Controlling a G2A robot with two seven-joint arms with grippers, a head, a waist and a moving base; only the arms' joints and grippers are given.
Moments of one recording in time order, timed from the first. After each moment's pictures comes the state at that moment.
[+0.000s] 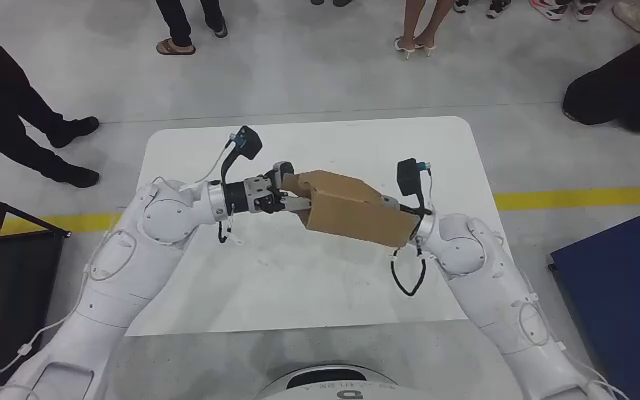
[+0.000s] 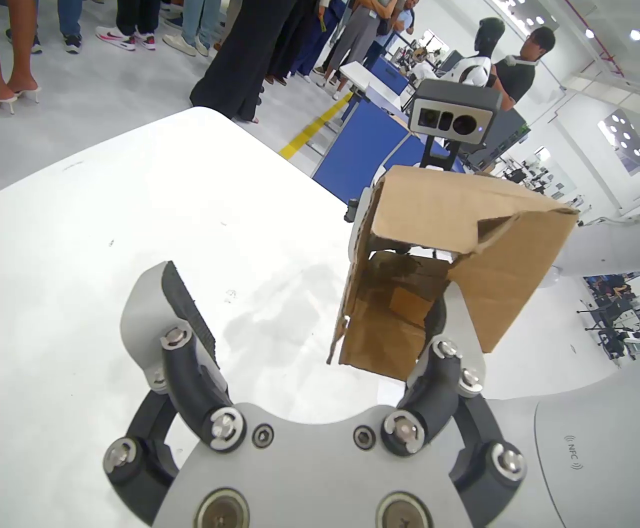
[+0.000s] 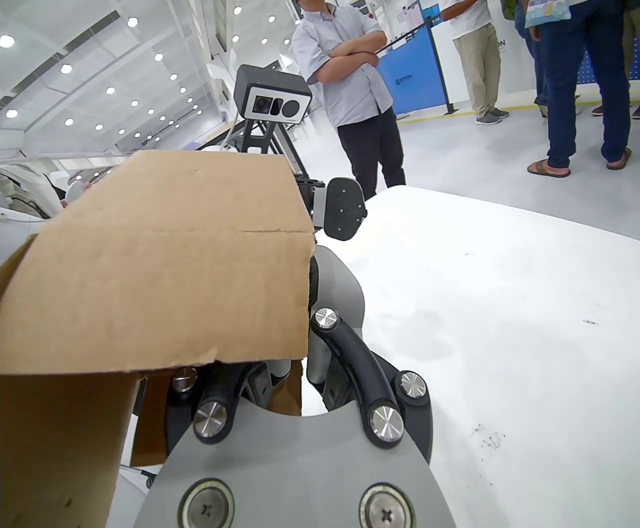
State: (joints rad) left arm 1.09 -0.99 -1.07 -1.57 0.18 -0.64 -0.71; right arm -1.34 -1.15 1.18 -1.59 -0.45 -0.80 0.35
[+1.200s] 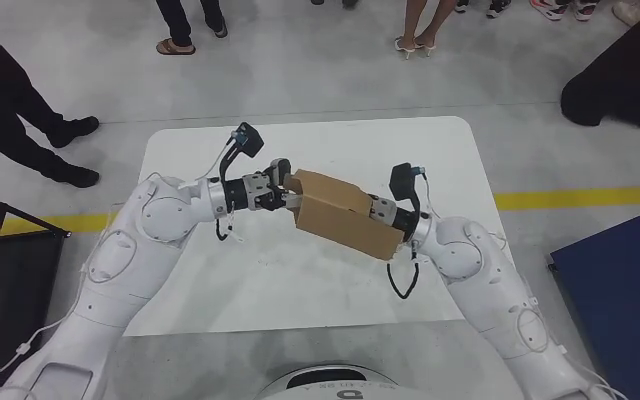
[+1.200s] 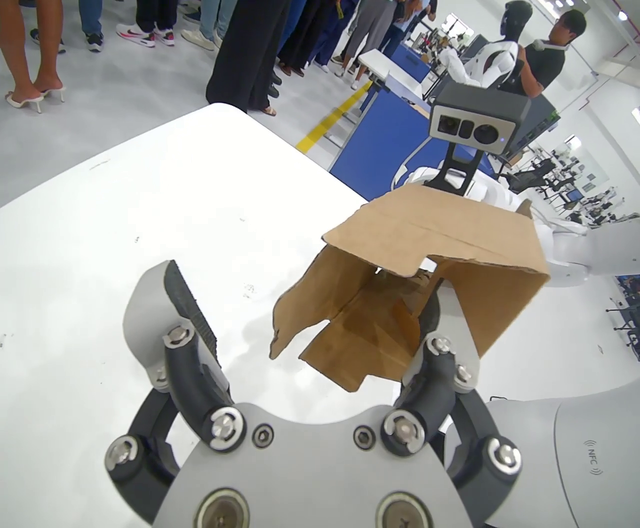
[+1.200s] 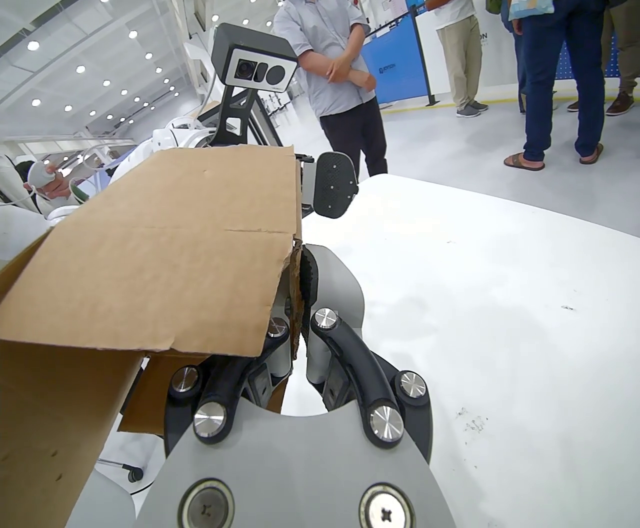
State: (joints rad) left arm 1.08 -0.99 -1.08 -1.60 0.26 -0.59 -0.72; right arm -1.36 -1.14 1.17 -1.62 -0.55 -0.75 0.31
